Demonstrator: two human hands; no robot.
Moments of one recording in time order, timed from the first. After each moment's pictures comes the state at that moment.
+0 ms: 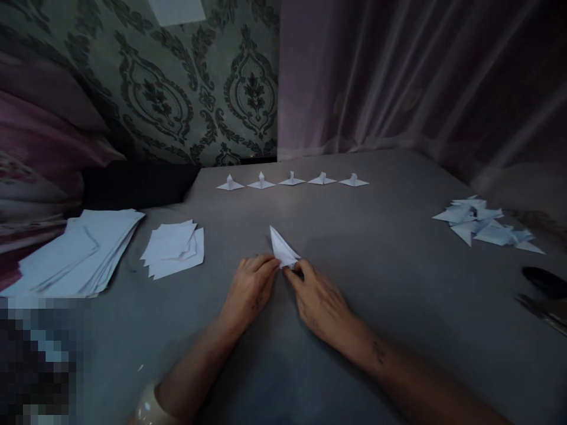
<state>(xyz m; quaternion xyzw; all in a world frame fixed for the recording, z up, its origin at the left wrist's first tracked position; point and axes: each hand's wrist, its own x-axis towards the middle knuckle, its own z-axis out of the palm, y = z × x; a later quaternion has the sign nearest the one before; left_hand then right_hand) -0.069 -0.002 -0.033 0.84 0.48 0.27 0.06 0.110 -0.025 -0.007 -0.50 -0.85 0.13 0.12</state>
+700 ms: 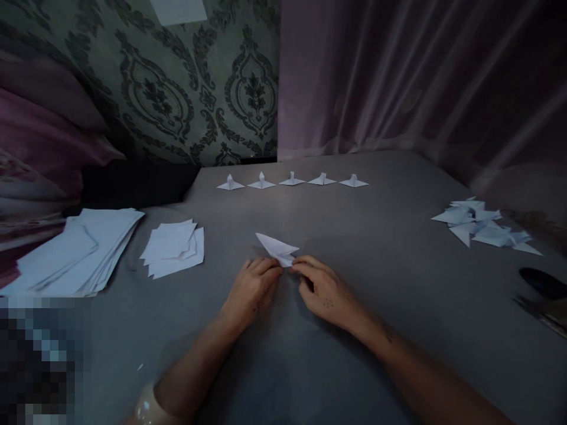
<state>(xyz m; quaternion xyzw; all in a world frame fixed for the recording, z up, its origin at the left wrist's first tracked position) -0.071 -0.002 -0.031 0.88 0.43 0.19 0.09 0.125 -0.006 -0.012 -0.48 -0.80 0.27 0.23</state>
